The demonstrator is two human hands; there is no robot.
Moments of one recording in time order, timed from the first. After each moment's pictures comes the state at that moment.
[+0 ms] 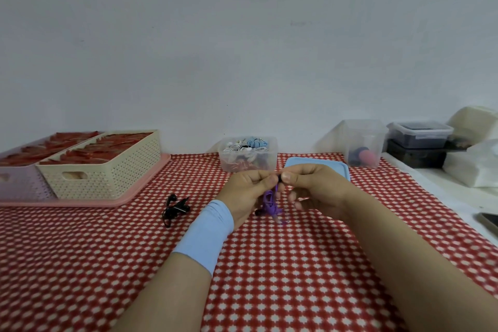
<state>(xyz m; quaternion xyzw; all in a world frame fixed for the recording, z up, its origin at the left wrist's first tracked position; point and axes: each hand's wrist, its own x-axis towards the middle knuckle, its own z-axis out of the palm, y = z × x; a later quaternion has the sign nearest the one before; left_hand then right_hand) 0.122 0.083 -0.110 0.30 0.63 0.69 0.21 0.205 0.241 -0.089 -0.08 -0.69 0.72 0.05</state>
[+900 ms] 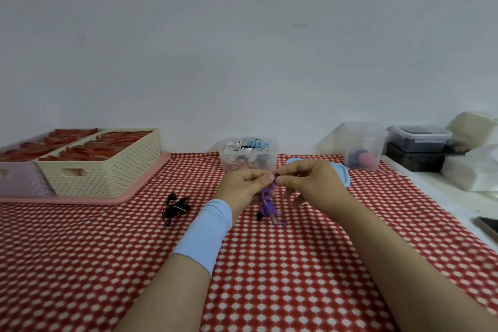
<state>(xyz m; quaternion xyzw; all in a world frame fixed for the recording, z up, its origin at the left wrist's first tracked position) 0.118 0.080 -0.106 0.24 0.65 0.70 0.17 0.203 0.231 -0.090 -0.05 -0.79 0.56 0.22</state>
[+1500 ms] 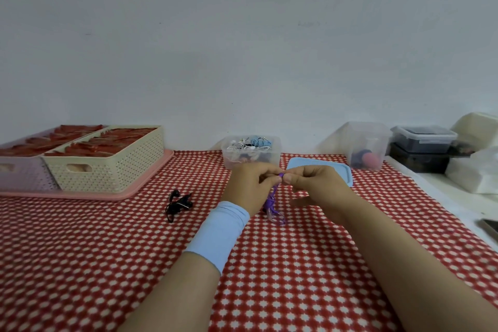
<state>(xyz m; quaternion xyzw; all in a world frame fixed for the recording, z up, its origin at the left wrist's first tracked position) 0.126 0.085 -0.099 0.39 0.78 0.47 -0.13 0.204 0.232 -0.093 -0.09 -0.74 0.65 0.16</state>
